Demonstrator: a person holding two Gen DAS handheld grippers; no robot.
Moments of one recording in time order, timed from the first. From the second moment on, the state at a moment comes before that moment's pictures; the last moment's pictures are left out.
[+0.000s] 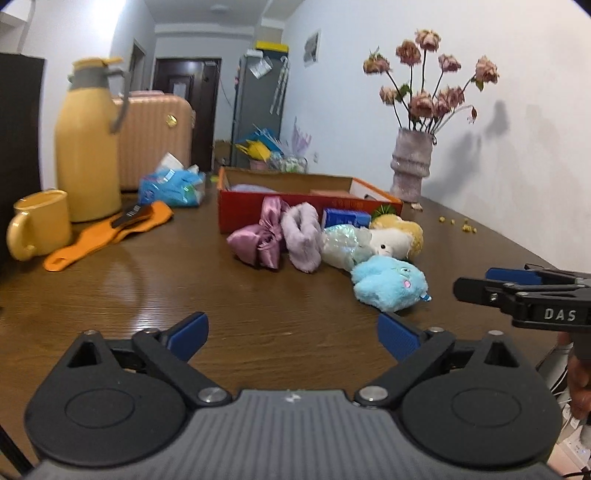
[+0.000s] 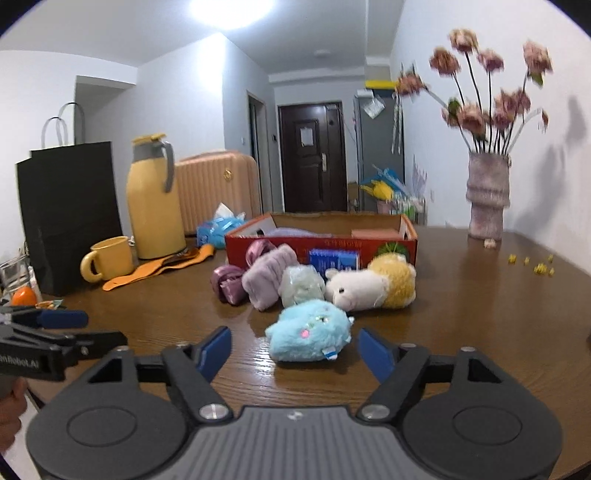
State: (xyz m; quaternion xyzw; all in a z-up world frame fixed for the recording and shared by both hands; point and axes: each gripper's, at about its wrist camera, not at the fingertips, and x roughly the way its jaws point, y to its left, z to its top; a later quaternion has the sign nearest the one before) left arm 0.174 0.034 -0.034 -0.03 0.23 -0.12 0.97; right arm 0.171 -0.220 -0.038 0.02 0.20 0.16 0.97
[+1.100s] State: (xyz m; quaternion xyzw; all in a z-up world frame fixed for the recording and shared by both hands) left arm 0.281 -0.008 -0.052 -0.17 0.34 -0.30 0.88; right arm 0.269 -0.247 -0.082 0.21 0.29 0.22 0.91
